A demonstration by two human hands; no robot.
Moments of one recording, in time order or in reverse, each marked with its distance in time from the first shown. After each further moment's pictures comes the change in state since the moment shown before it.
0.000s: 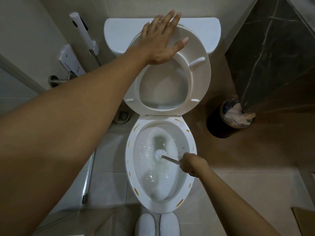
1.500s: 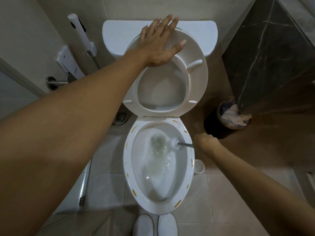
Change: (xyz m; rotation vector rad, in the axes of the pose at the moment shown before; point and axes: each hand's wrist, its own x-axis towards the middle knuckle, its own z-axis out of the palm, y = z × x) left_hand 0.000 0.000 -0.001 -0.015 -0.005 -0.003; right_hand -0.007 0.017 -0.072 -0.325 0.121 0.040
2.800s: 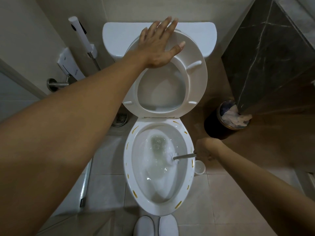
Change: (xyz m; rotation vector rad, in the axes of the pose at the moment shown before) left_hand -0.001 0.001 -0.002 -0.011 -0.016 -0.012; right_hand 0.007 0.016 0.008 0.075 -0.073 -0.056
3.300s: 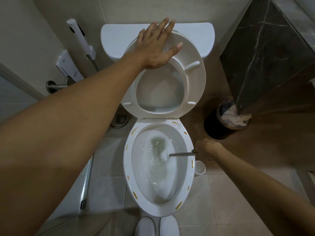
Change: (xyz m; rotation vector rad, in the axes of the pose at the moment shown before) left_hand 0.000 0.000 0.000 0.007 0.006 0.002; right_hand 0.014 0.007 0.018 -0.033 0.061 -0.059
